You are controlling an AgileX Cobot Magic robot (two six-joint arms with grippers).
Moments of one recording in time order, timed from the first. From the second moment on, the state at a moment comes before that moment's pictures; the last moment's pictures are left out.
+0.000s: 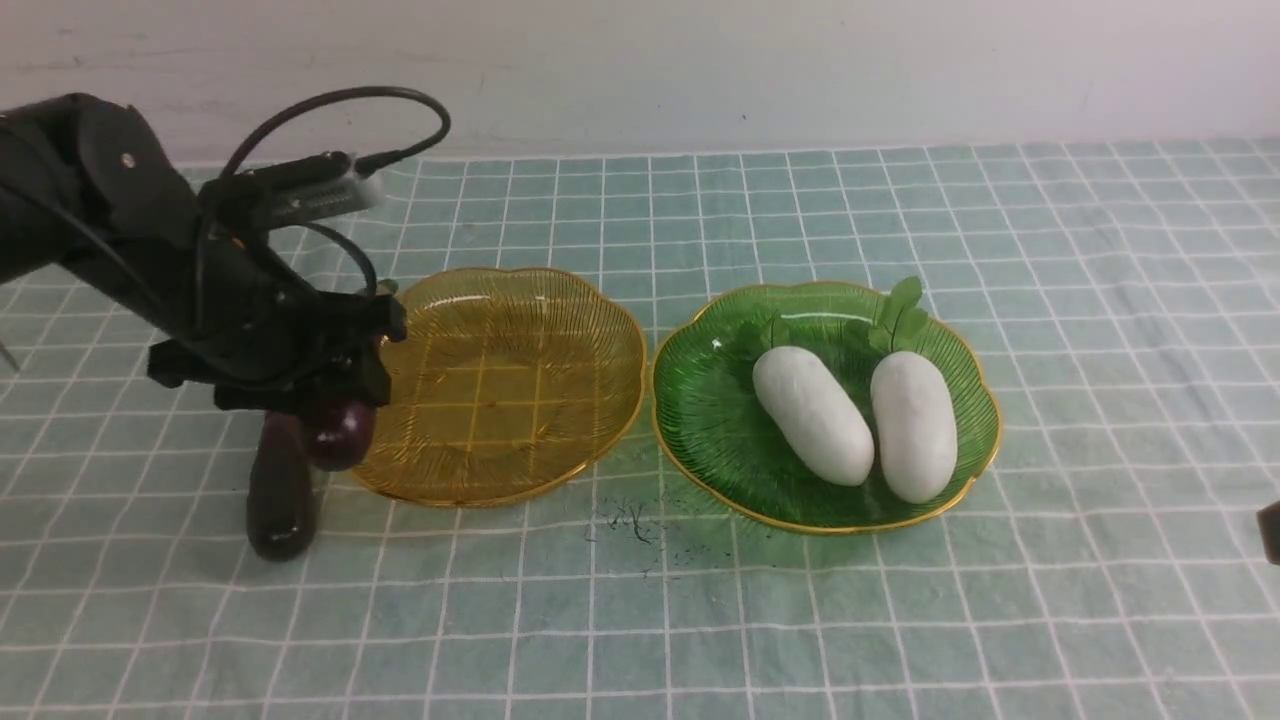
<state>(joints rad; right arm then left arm) -0.02 0.95 -0.95 0.39 1.26 -0.21 -0.07 1.77 -1.30 -0.29 0.79 0.00</state>
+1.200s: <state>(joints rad) -0.02 0.95 -0.95 0.36 1.25 -0.22 -0.18 1.99 -1.59 -0.45 1.20 0.29</state>
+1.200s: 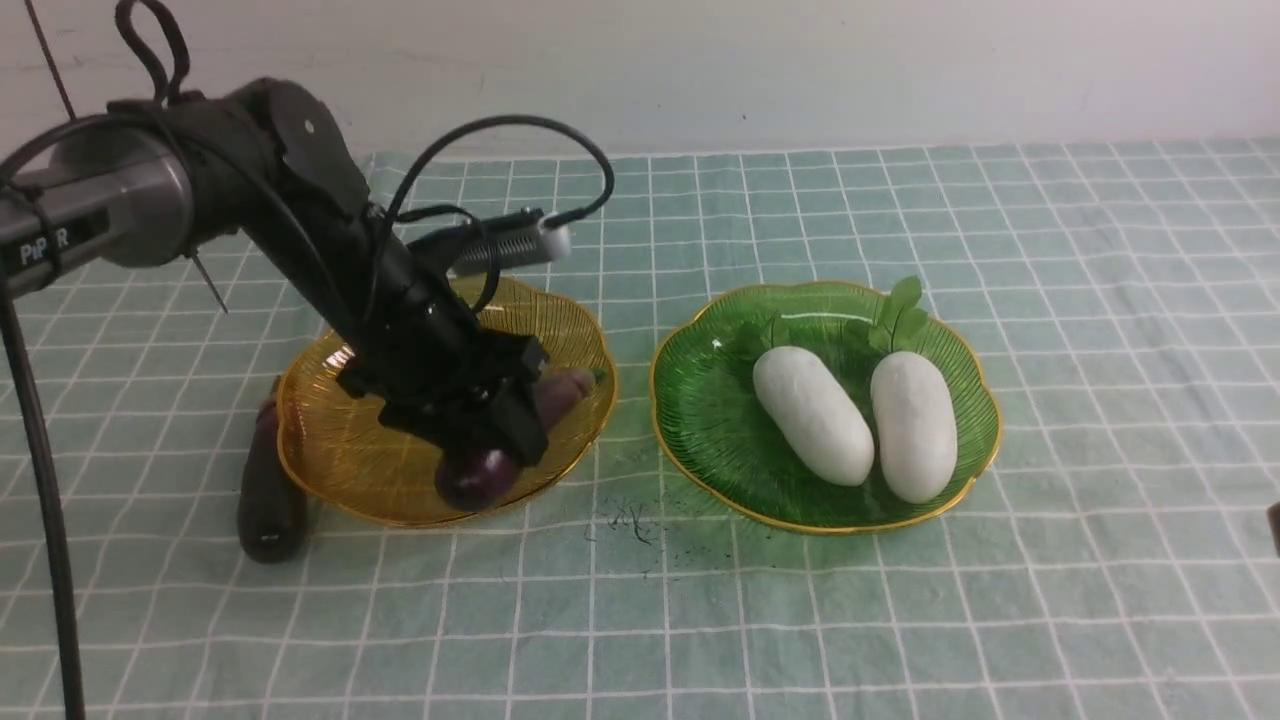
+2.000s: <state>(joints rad) -0.02 0.95 -0.95 0.36 1.24 -0.23 -0.19 2.17 -1.64 -0.46 1.14 0.12</state>
